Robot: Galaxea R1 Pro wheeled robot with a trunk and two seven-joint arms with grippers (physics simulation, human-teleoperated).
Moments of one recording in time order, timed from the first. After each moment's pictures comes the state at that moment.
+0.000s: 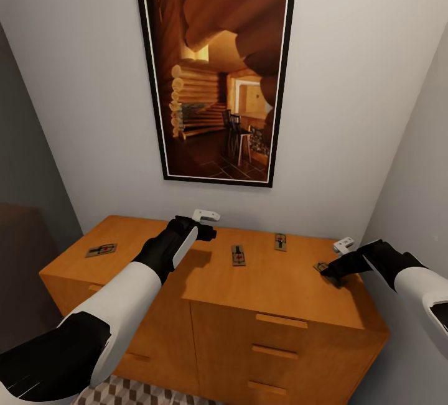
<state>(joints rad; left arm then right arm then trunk) -1.04 -0.17 -0.32 -0.63 0.20 0.70 0.15 -1.10 -0.35 0.28 -0.18 0.23 0.37 0.65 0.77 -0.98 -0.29</state>
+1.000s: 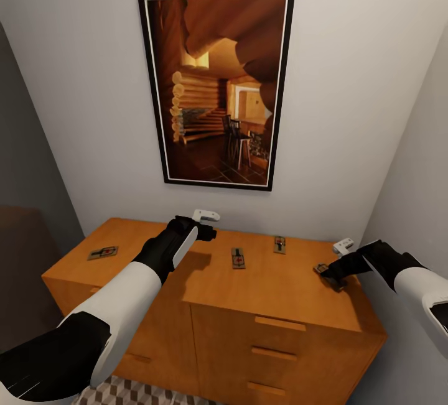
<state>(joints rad) -1.04 -0.17 -0.32 -0.63 0.20 0.70 0.15 -1.10 -0.35 0.30 -0.18 0.23 0.38 0.65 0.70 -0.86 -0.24</state>
